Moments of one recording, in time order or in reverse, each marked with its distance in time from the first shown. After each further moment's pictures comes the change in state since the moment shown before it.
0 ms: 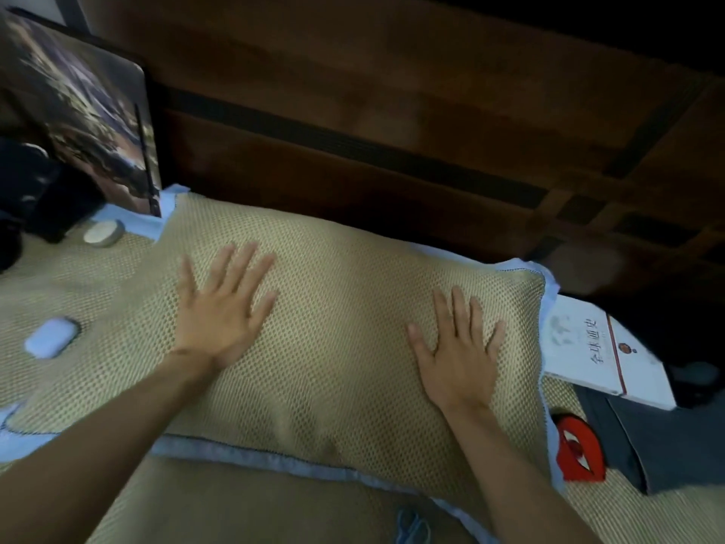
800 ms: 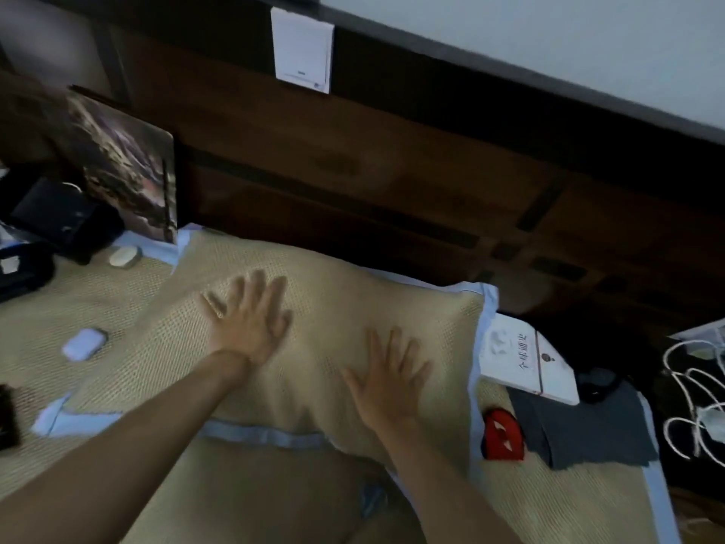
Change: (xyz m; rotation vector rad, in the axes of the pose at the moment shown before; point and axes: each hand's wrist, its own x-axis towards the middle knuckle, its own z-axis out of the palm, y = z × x) left_hand -0.011 0.047 -0.084 -0.205 -0.232 -0.112; right_hand -0.050 -0.060 -0.070 0.024 -0.339 -0.007
